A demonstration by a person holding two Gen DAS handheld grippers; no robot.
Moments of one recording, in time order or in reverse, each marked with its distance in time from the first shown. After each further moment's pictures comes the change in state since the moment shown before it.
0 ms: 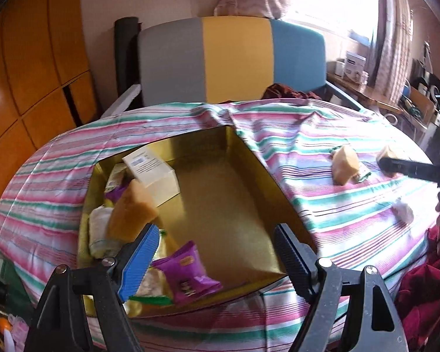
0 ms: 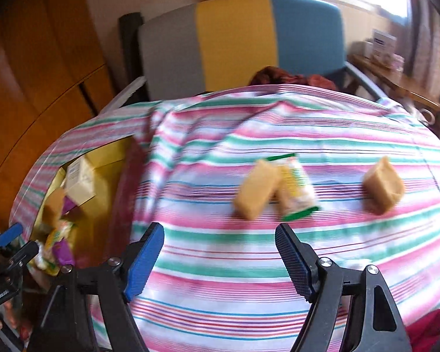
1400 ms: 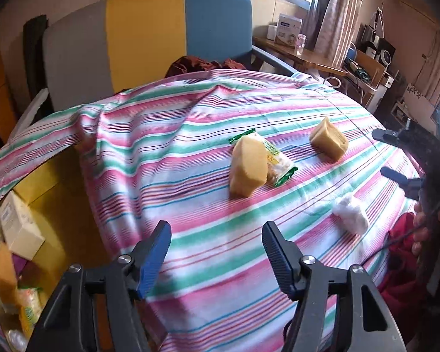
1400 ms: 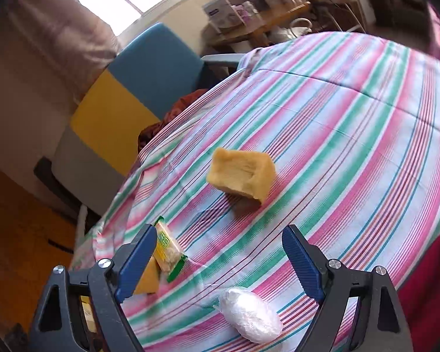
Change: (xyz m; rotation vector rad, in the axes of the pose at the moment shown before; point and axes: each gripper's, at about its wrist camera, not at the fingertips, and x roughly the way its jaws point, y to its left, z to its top) left arm 0.083 -0.152 0.059 0.152 0.158 -0.283; right arm -0.023 -0.203 -0.035 0.742 -0.187 -0.010
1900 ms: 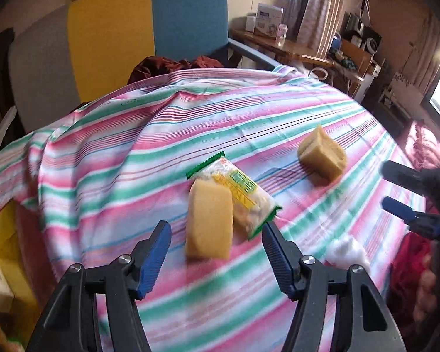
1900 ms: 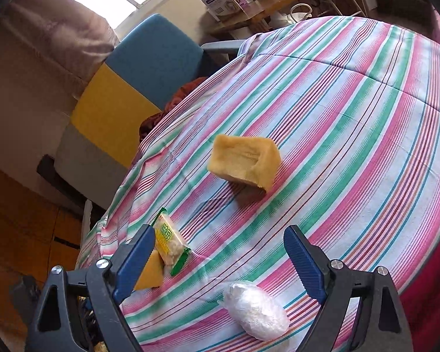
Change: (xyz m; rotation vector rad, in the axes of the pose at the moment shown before) left arm 0.073 -0.040 0.059 0.080 0.026 -0.051; right arm 0.013 0.001 -0.001 -0.005 0.075 0.029
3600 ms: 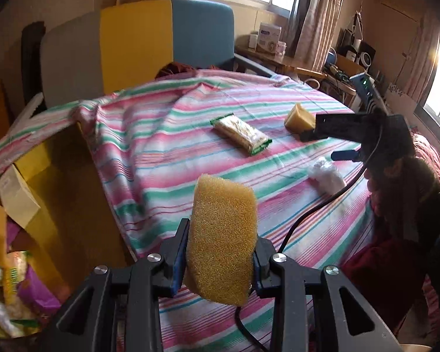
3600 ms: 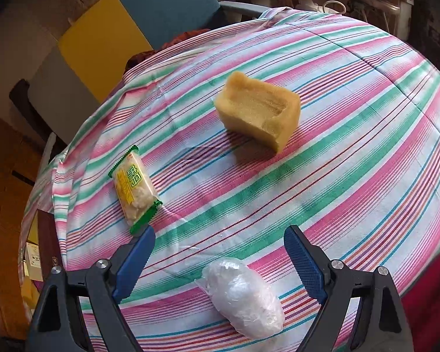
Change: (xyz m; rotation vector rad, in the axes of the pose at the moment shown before) left arm -0.111 0.027 -0.141 -0.037 -0.120 0.006; right arm 0.047 0.029 -0.026 -0.257 0.196 -0.216
